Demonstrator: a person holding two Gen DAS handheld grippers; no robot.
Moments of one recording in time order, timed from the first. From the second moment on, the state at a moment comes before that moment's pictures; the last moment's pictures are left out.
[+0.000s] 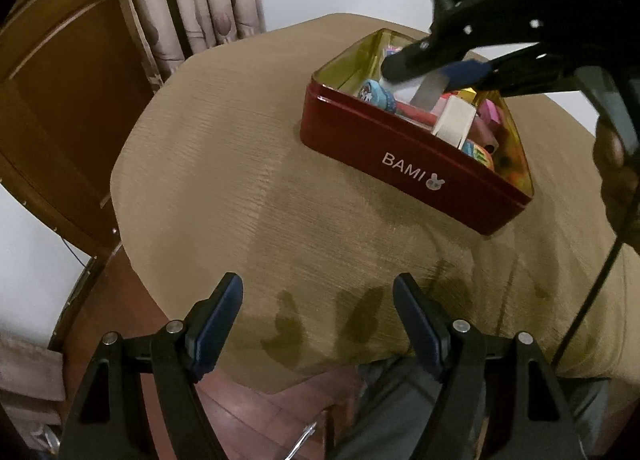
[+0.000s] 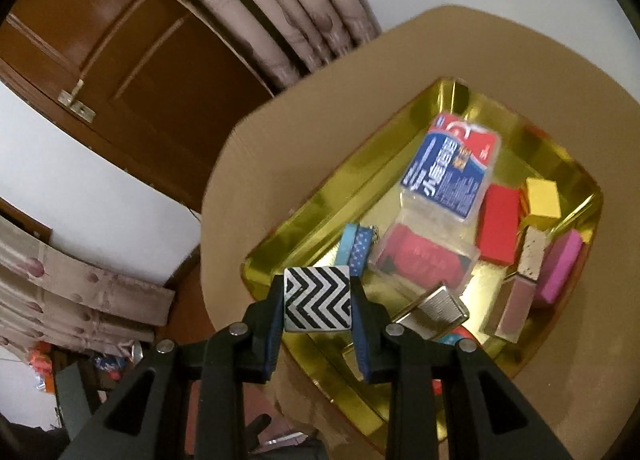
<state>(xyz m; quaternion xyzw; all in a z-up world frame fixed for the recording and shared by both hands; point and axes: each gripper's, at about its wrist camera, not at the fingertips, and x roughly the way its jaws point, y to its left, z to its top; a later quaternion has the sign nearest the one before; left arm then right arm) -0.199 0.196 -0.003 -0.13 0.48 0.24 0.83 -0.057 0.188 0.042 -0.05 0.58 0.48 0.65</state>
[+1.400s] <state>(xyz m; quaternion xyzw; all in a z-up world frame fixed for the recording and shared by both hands) -0.204 0.184 0.022 -0.09 0.41 0.23 0.88 -0.151 0.065 0.101 -0.13 0.30 0.32 0.89</state>
